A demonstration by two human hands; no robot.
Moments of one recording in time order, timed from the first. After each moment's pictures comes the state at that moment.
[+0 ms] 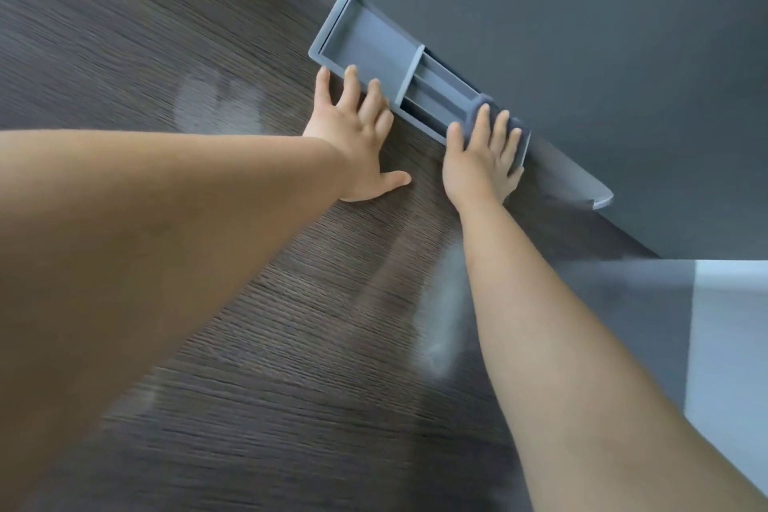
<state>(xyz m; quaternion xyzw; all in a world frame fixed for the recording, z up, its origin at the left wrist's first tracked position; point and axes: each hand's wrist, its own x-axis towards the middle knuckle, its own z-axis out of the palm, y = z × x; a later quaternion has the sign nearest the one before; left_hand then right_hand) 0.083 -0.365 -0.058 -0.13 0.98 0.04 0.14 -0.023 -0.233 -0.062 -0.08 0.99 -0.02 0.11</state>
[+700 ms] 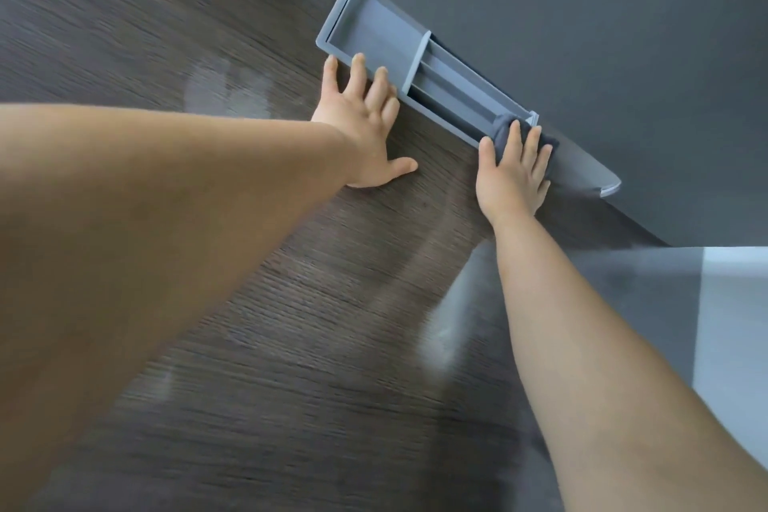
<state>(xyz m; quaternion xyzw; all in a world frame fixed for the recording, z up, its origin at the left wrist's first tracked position) 0.083 -0.368 -0.058 -0.12 0.98 0.04 0.14 -0.023 -0.195 -0.058 -0.05 0.99 -0.02 0.12</state>
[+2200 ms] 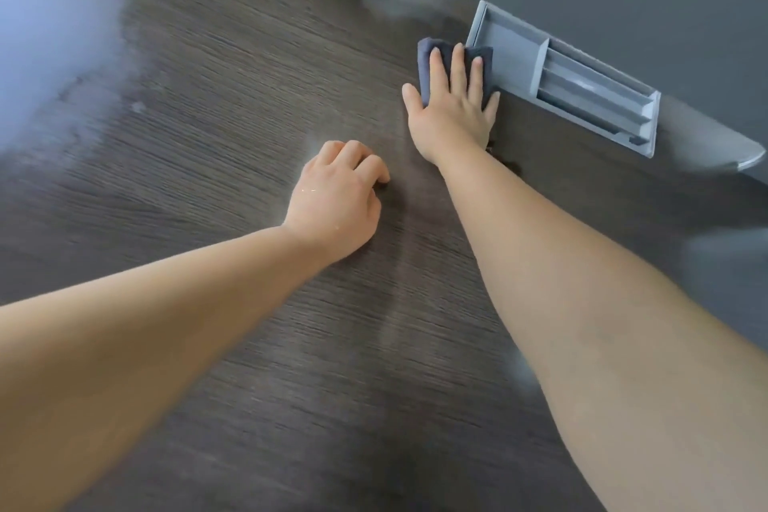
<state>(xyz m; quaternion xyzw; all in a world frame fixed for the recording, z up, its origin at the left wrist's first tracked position) 0.285 -0.449 -0.055 -0.15 0.95 0.25 -0.07 0.114 -0.398 -0.064 -0.25 0.96 0.00 0.11</state>
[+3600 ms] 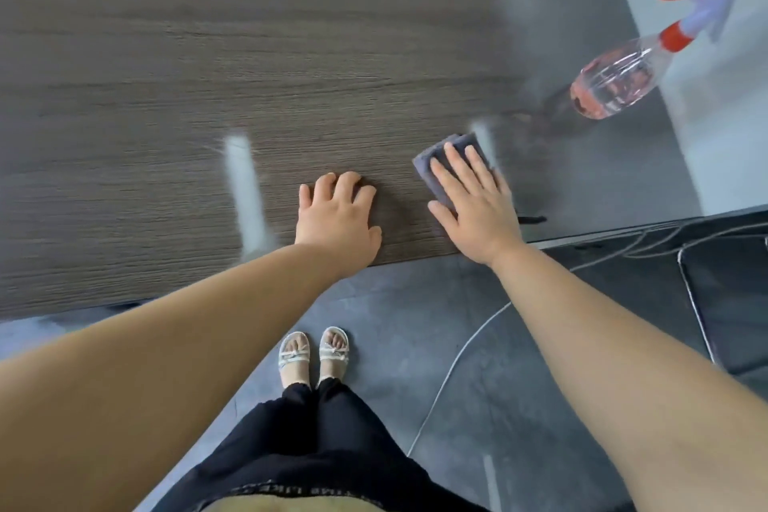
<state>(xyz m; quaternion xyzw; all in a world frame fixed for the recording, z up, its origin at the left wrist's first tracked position) 0.433 -0.110 -0.035 0.00 0.97 0.13 0.19 0.369 0.098 -0.069 -0.23 0.97 -0.01 0.09</state>
